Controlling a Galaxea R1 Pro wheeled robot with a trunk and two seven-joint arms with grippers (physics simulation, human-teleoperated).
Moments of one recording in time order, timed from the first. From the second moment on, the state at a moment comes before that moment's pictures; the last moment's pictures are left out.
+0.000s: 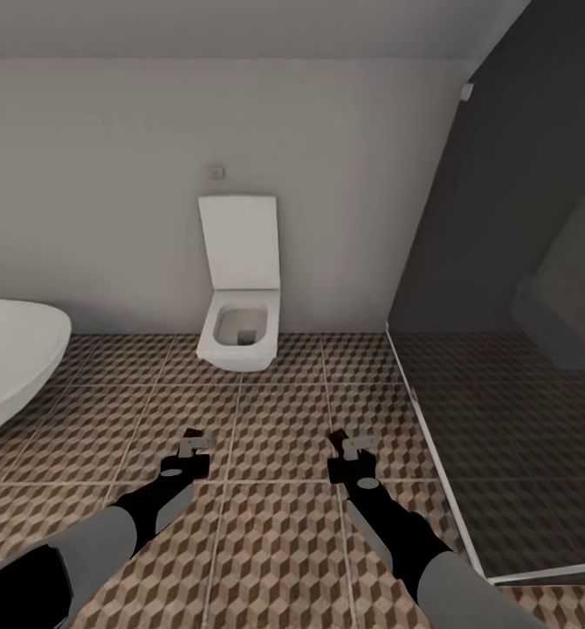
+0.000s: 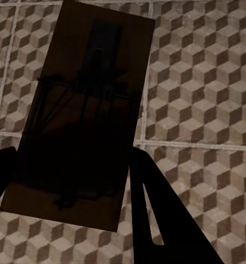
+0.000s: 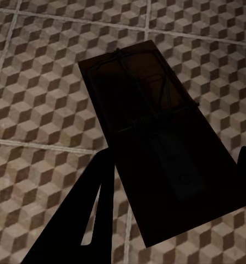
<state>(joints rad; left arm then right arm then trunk) -0.85 0.08 -0.98 -0.27 0.97 -0.02 0.30 -0.63 0.05 0.53 -0.68 -0.32 0.19 -0.32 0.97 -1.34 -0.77</state>
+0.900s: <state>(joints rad) -0.85 0.07 -1.00 -0.27 0.97 -0.02 0.28 -0.63 0.05 0.53 -0.69 -0.32 0.19 -0.32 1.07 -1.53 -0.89</state>
